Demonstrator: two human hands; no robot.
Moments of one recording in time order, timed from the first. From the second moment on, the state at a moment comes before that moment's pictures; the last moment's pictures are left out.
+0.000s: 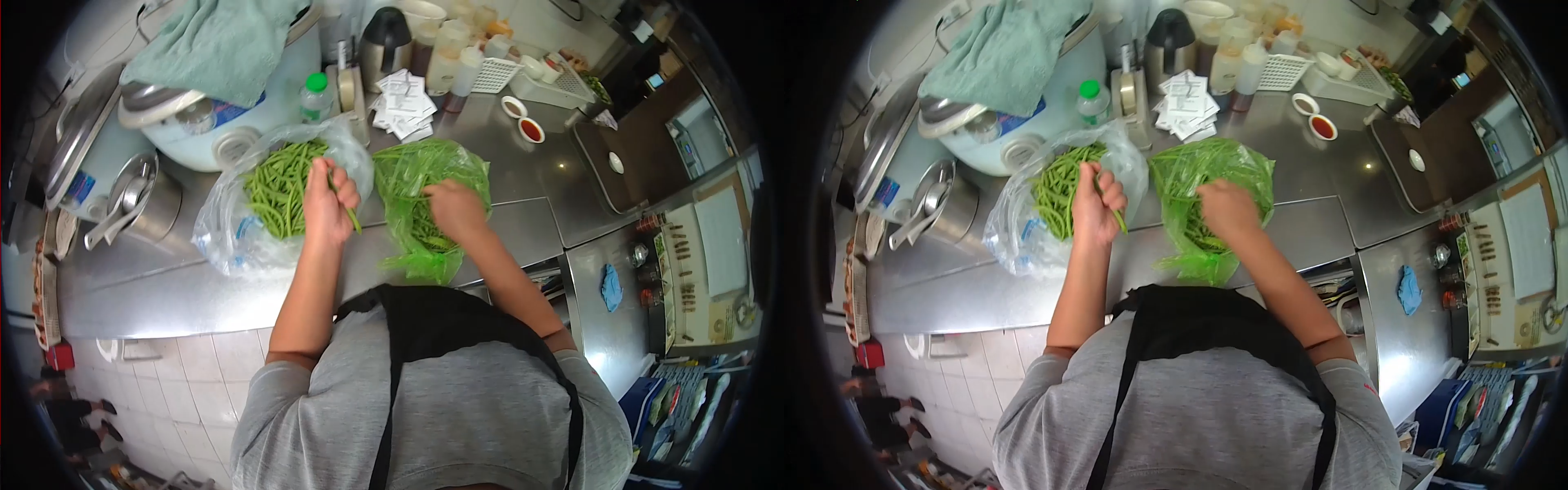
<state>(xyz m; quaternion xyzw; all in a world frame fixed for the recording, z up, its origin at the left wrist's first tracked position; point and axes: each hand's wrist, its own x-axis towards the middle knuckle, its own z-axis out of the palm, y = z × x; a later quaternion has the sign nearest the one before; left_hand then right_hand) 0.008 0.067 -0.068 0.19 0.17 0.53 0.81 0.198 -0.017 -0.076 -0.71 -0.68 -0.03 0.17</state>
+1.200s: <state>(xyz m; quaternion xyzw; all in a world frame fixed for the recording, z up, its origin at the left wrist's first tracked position) 0.046 0.036 -0.071 0.40 0.30 0.43 0.75 0.186 -0.037 -0.084 -0.65 -0.68 0.11 0.33</state>
